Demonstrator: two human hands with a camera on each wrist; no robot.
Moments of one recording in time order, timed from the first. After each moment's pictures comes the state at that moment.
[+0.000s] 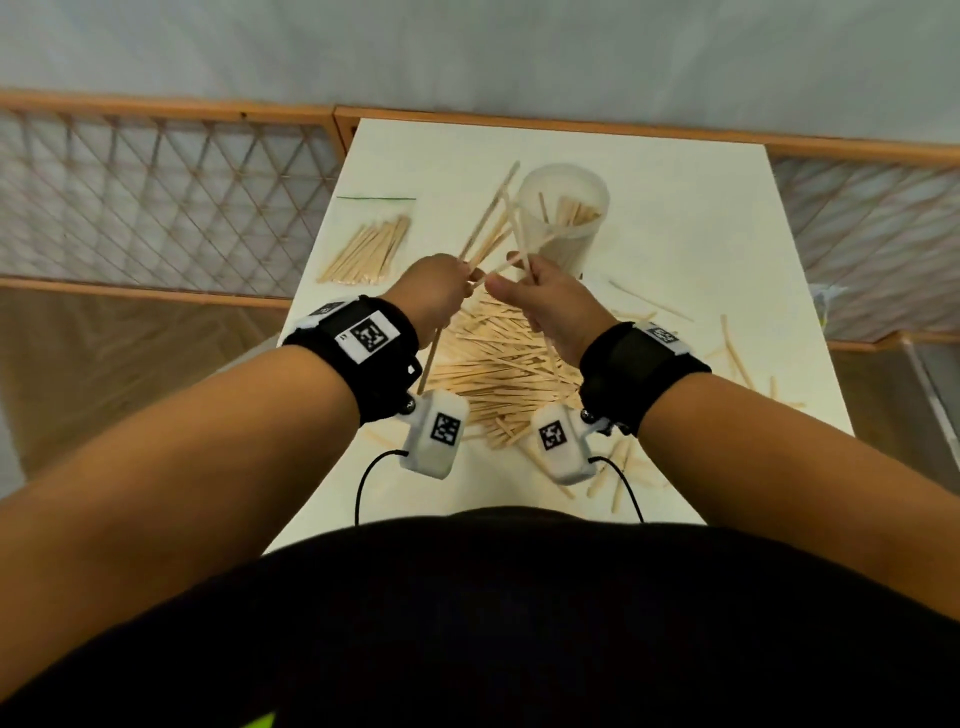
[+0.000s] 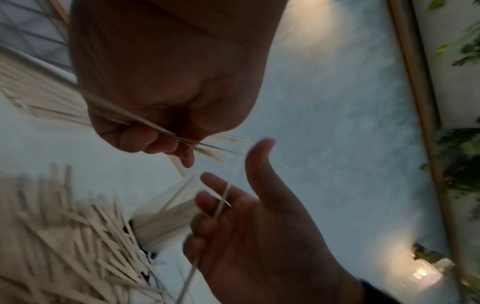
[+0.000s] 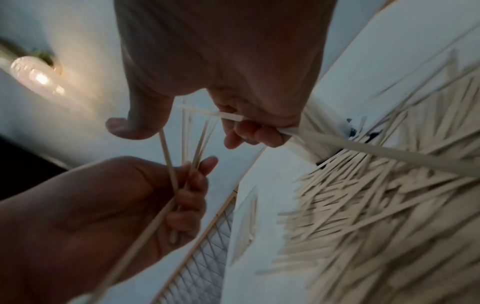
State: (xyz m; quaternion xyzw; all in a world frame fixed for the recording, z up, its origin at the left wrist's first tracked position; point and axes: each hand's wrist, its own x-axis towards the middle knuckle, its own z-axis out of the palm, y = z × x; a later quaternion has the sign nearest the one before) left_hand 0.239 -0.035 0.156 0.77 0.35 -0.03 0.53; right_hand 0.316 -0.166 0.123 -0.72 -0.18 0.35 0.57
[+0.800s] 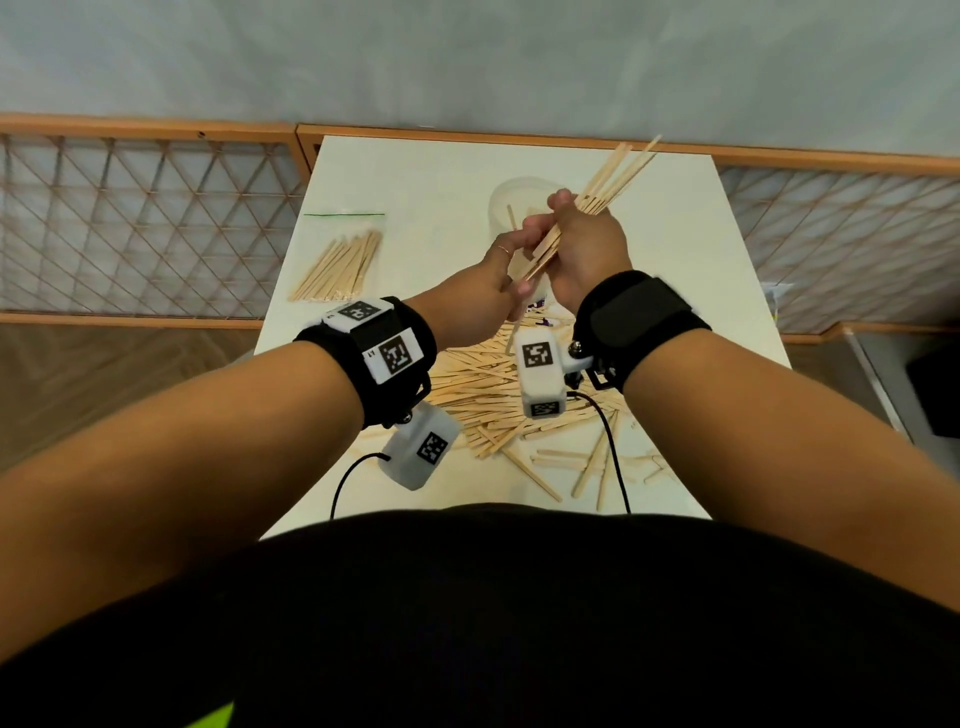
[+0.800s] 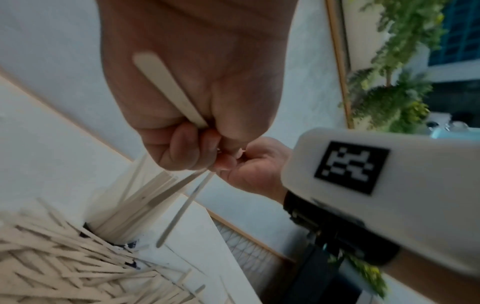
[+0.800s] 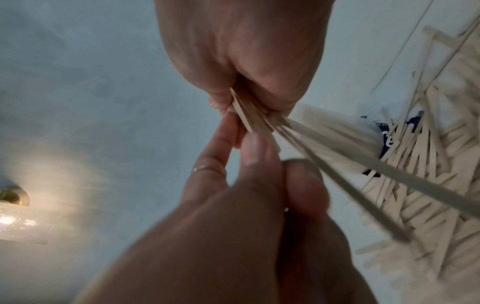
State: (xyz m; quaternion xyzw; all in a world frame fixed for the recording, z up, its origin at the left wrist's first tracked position) left_hand 0.250 -0.068 0.180 0.87 0.06 -0.08 0.48; right_hand 0.342 -0.163 0.183 -0.55 0.07 0.19 0.81
